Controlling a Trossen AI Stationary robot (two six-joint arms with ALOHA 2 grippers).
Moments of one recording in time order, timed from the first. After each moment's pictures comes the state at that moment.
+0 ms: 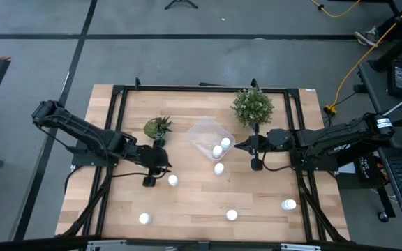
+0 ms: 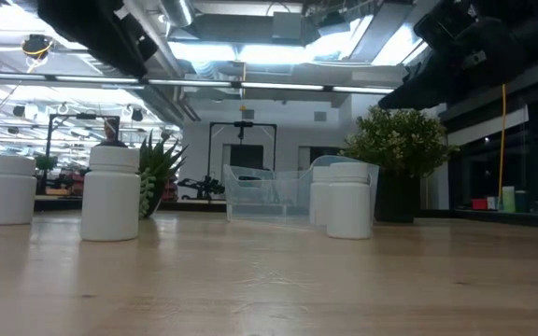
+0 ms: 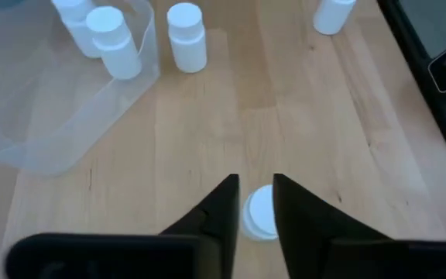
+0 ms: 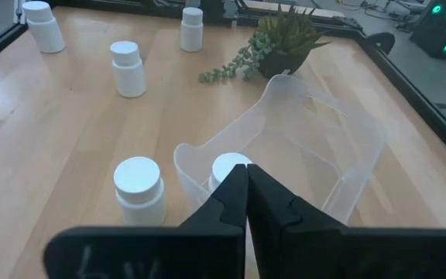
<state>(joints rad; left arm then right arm) -0.34 1.14 0.77 -0.41 -0.13 -0.21 0.10 0.97 0.39 0.19 0.16 -0.05</state>
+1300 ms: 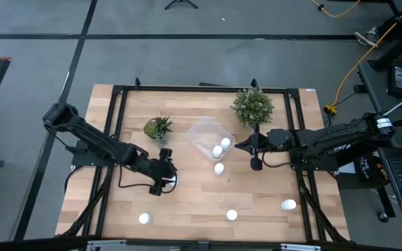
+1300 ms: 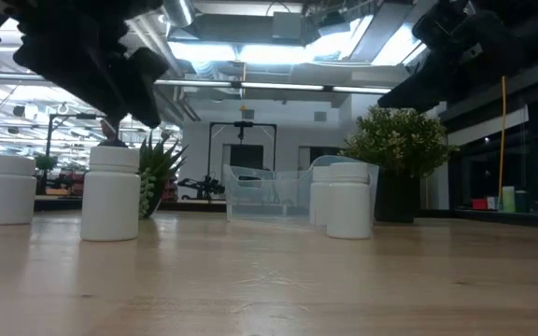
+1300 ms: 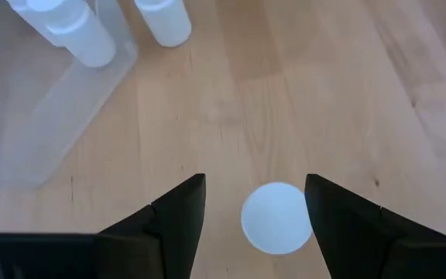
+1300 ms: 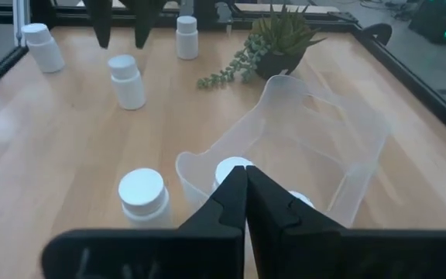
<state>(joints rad) -0.42 1.36 0.78 -0.31 -0.24 -0.14 0.10 0.97 0.39 0.20 0.17 0.03</state>
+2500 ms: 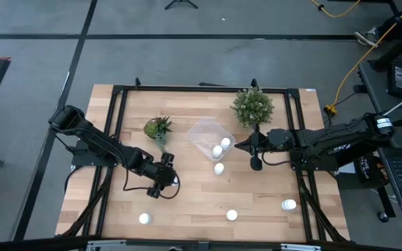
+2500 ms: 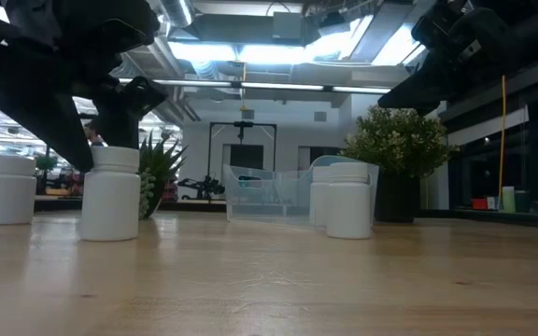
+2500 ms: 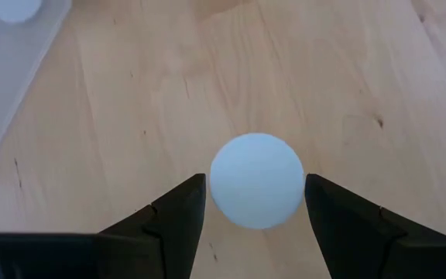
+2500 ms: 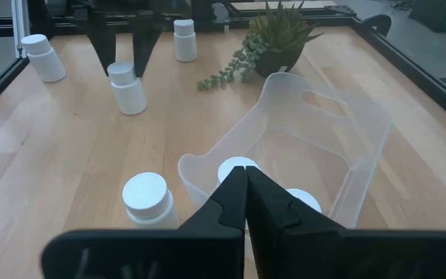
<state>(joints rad) -0.42 1.46 0.78 -0.34 -0.16 -0.06 0.10 0.97 0.39 0.20 0.17 0.08</state>
